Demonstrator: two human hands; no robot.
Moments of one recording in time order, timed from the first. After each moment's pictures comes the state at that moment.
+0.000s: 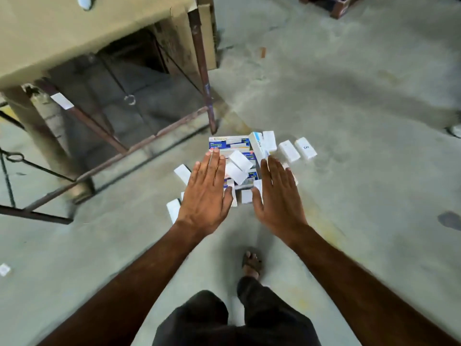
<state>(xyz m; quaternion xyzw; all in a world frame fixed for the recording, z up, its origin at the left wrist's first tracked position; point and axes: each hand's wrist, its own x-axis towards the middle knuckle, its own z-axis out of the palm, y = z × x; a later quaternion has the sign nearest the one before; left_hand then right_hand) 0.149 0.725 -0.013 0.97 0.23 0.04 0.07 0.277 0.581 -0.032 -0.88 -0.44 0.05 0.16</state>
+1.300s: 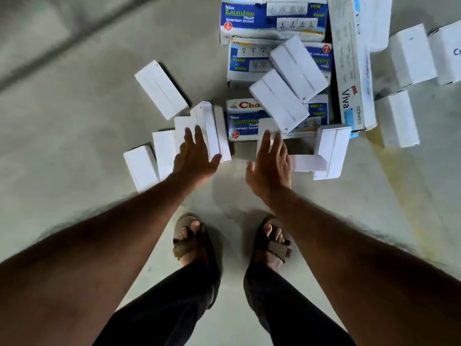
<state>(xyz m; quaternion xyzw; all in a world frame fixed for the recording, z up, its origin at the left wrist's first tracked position) 0.236 0.983 -0.686 0.79 0.47 -0.25 0.29 0.349 0.843 -0.684 -0.91 -0.32 0.28 0.05</state>
